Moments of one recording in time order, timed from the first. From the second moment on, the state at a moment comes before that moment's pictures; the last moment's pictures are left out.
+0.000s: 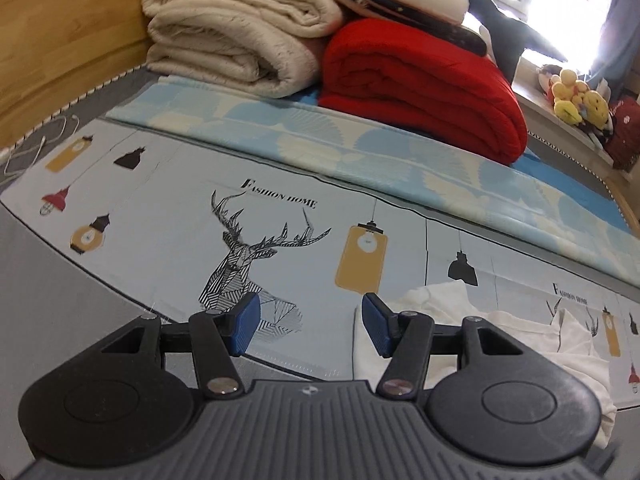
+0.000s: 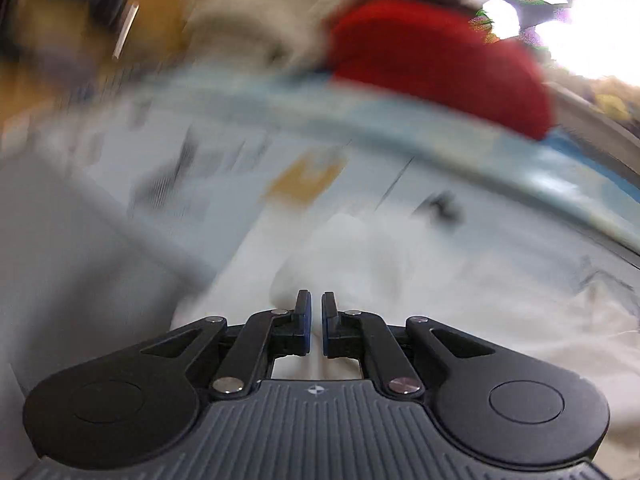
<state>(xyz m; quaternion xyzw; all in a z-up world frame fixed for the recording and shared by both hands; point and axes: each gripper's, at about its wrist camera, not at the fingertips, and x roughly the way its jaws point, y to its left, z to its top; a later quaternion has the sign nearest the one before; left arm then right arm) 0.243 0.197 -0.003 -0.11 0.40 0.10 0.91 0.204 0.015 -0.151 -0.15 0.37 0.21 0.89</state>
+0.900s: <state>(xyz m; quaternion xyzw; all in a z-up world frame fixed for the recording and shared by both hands) 0.298 0.133 -0.095 -0.17 0.52 -0.06 0.83 0.204 -0.324 -0.069 0.27 0.41 -0.03 0.87</state>
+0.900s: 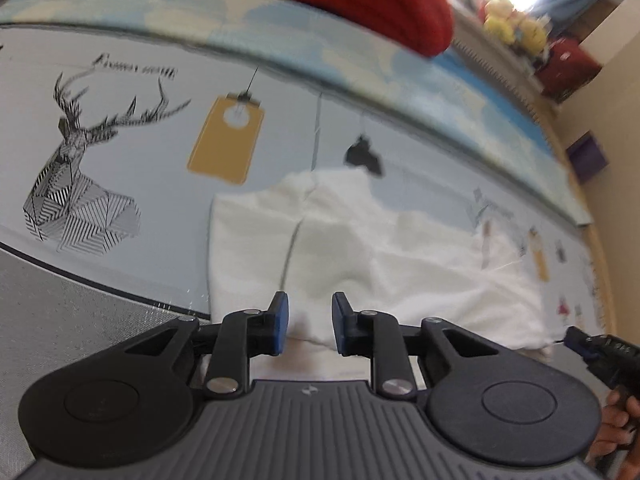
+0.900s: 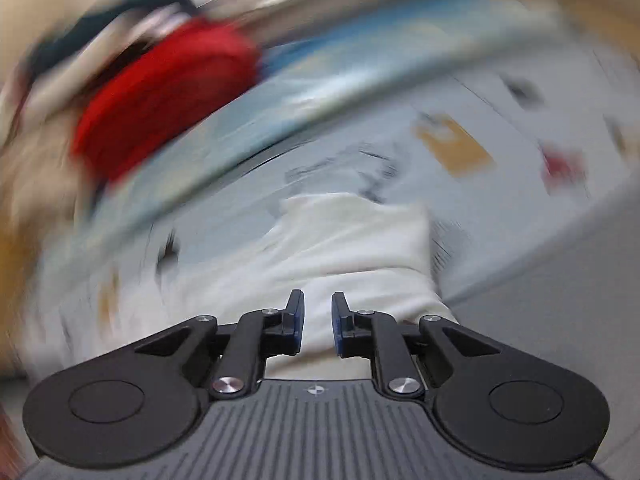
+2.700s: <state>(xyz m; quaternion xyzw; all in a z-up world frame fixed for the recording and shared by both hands) 0.321 0.128 -0.130 -0.12 0.53 -0.02 0.84 0.251 -0.357 -0.104 0.24 0.45 -0.09 0.86</state>
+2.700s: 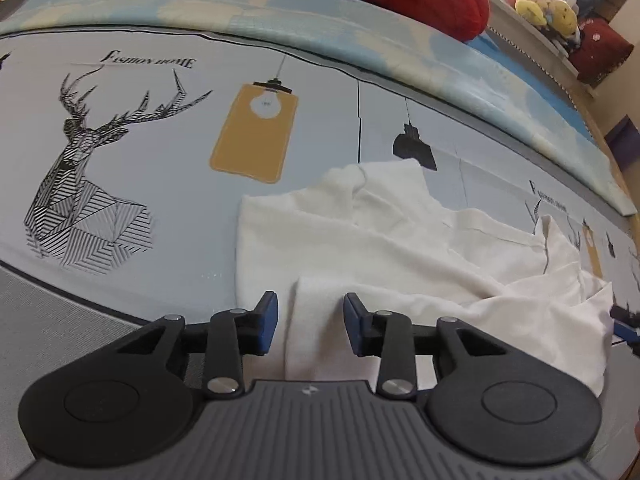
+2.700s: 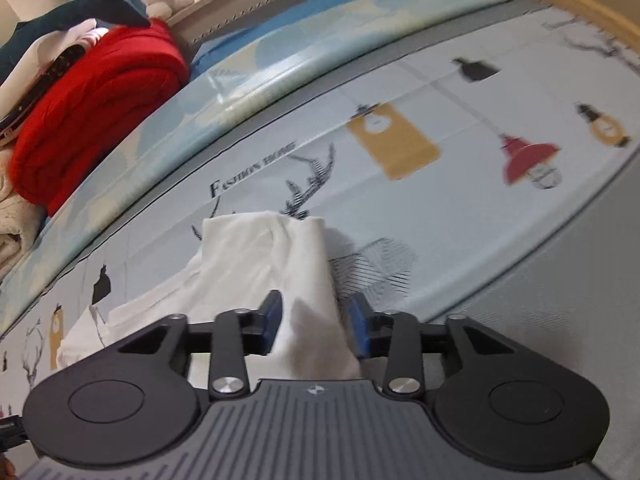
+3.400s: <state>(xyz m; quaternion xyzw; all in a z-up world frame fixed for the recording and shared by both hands) 0.319 0.136 -0.122 -0.11 0.53 -0.05 0.84 0.275 -0.392 -0.122 0.21 0.45 -0.09 0.86</state>
